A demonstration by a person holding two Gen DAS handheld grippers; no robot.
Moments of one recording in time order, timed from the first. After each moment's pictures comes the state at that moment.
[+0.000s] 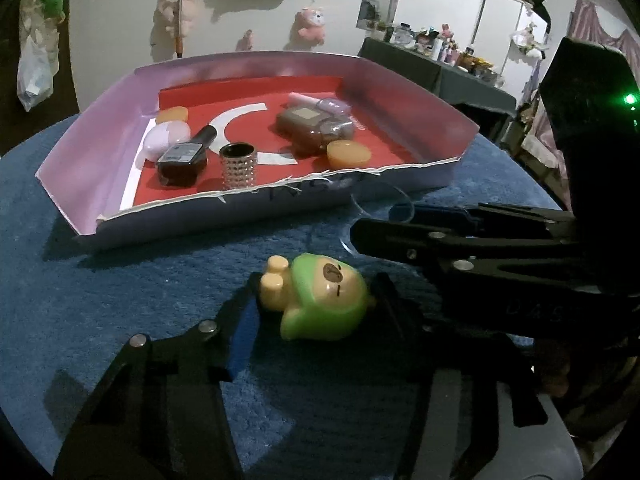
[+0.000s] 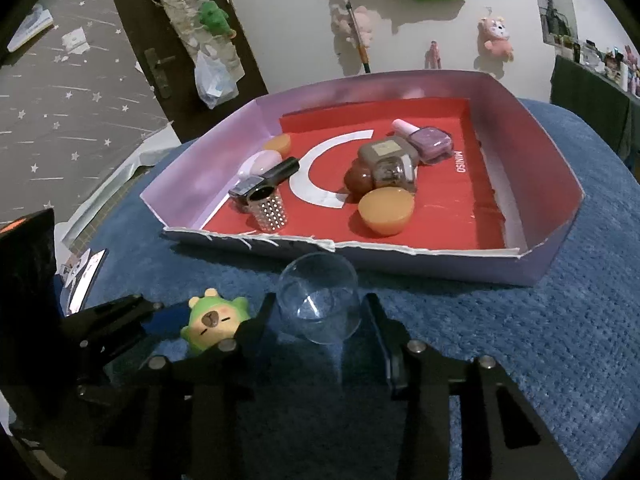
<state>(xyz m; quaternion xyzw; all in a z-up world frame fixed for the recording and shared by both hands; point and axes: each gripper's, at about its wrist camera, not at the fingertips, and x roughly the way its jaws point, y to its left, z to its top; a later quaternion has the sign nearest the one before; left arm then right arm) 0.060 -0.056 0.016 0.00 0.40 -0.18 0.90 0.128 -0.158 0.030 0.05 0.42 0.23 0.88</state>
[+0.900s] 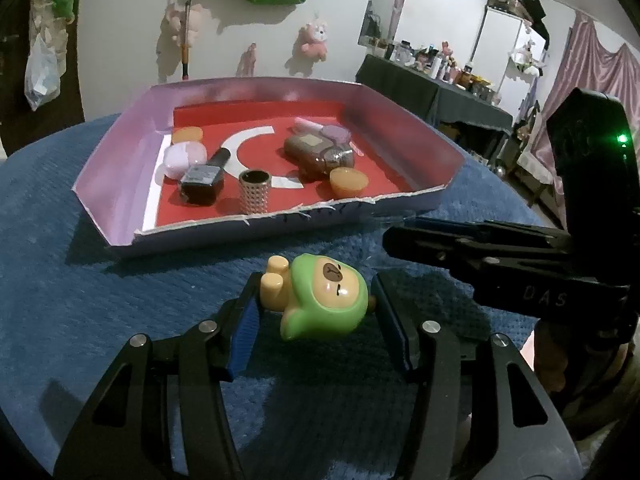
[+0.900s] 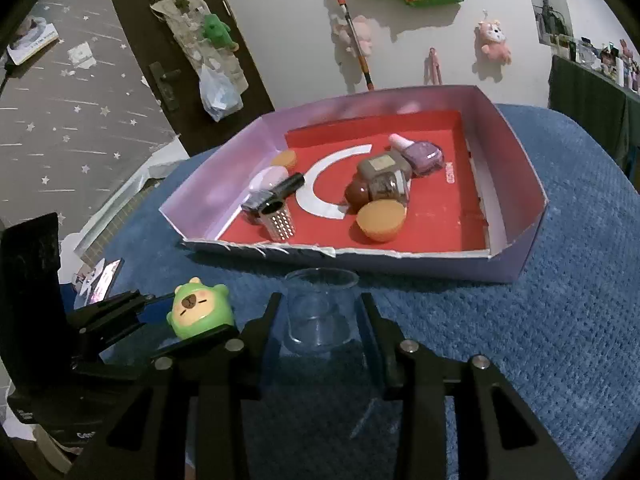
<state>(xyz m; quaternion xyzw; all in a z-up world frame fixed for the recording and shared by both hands) 0.050 -0.040 0.042 -0.03 0.37 -0.18 0.91 0.117 -0.168 0.050 0.07 0.41 0.23 0.88</state>
